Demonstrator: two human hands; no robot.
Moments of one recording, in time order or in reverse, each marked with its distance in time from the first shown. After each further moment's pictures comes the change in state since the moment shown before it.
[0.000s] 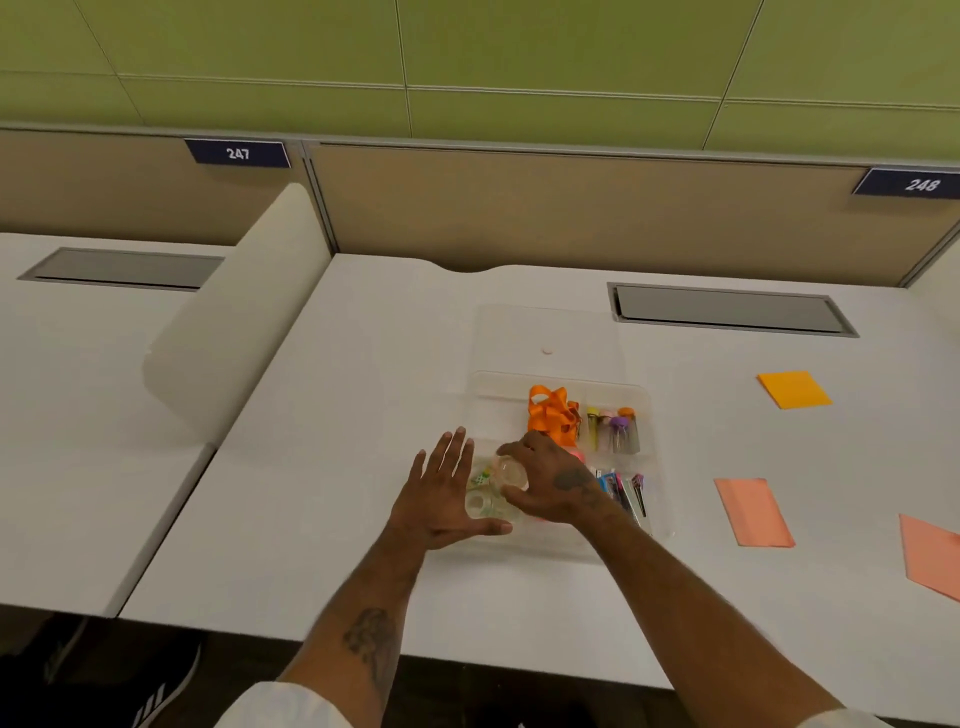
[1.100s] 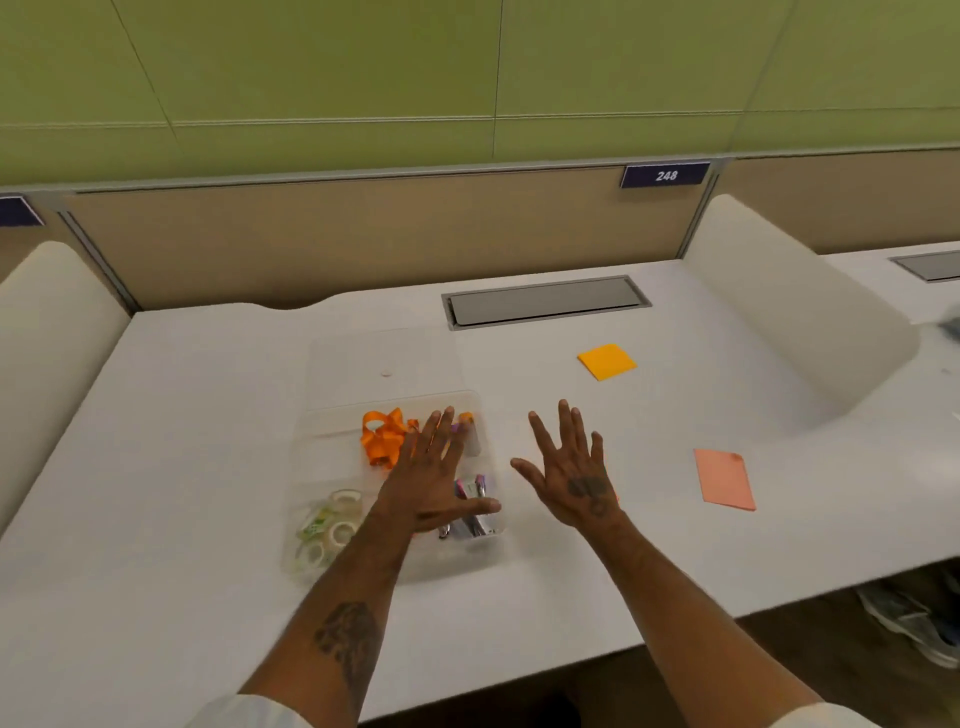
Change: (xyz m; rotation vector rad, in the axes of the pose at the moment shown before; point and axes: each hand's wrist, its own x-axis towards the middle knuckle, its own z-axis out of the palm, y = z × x) left_hand 0.091 0.172 -0.022 -0.004 0.077 0.326; right_hand -0.134 0.156 -0.059 -0.244 0.161 0.610
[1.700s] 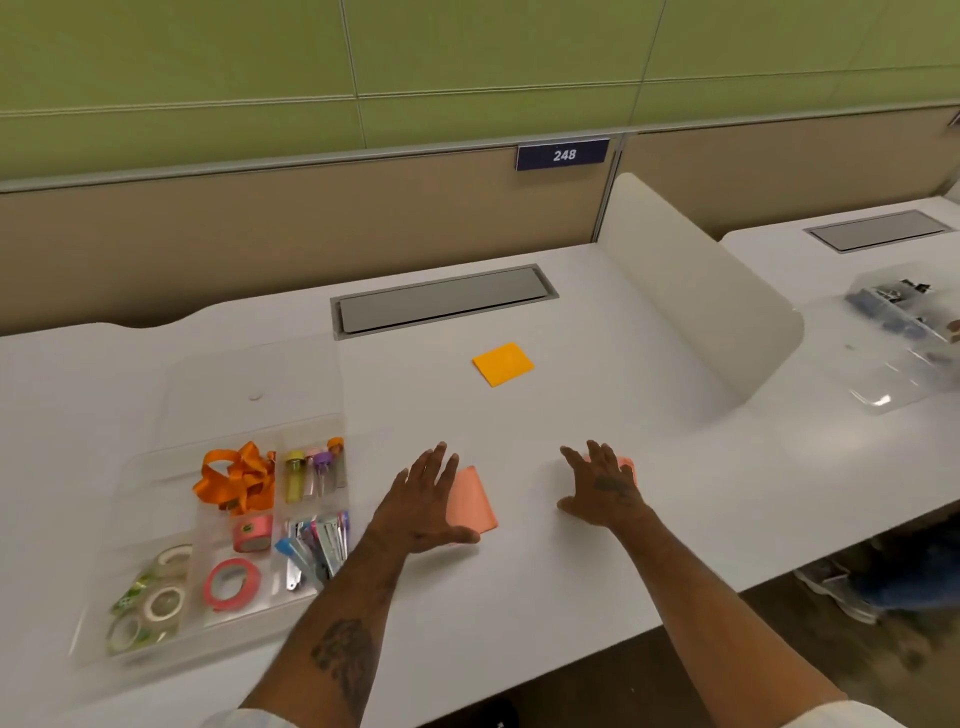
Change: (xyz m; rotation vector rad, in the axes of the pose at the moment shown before) left_hand 0.109 0.145 0.056 -0.012 -0.316 0.033; right_hand 0.007 0.232 -0.014 0.019 -0.418 0.230
